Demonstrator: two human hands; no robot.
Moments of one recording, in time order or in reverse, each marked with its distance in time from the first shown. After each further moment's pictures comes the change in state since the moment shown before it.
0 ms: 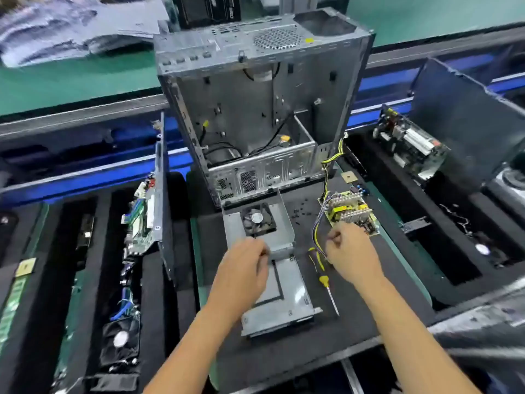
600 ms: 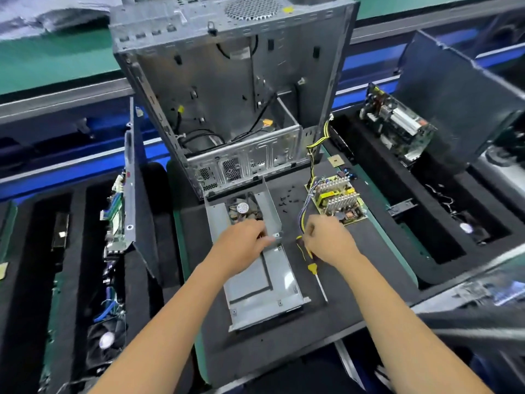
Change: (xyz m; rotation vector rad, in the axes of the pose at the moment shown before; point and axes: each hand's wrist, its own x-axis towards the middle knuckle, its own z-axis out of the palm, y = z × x) left_hand 0.067 -0.016 0.023 0.150 -0.330 0.065; right_hand 0.024 0.006 0.015 -0.156 -0.172 -0.043
